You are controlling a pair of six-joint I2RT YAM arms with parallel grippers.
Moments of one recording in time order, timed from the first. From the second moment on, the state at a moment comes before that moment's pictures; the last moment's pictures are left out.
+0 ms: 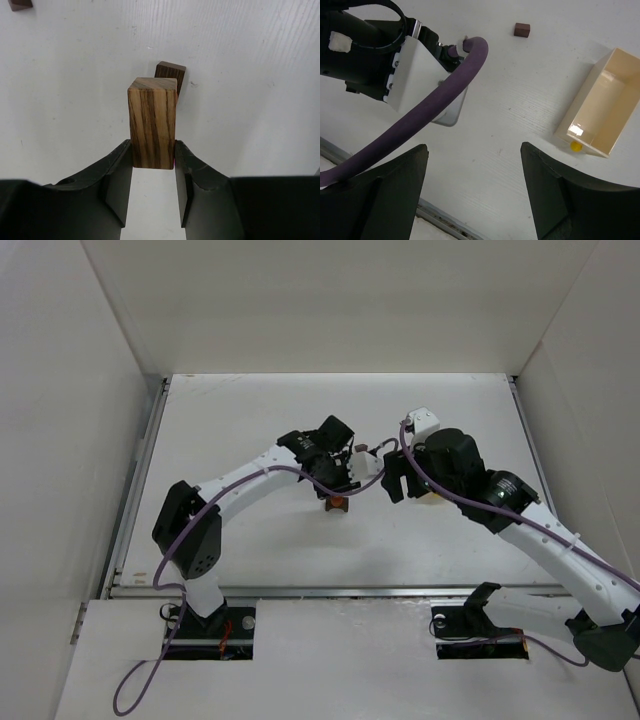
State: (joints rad) left arm -0.78 1.73 1.44 -0.79 0.16 0.64; right arm 0.71 1.06 1.18 -0.69 0.17 0.18
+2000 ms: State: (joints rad) left arm -0.80 1.77 1.38 -0.74 0.13 0.74; right arm 0.71 1.07 1.14 -0.70 0.16 0.18
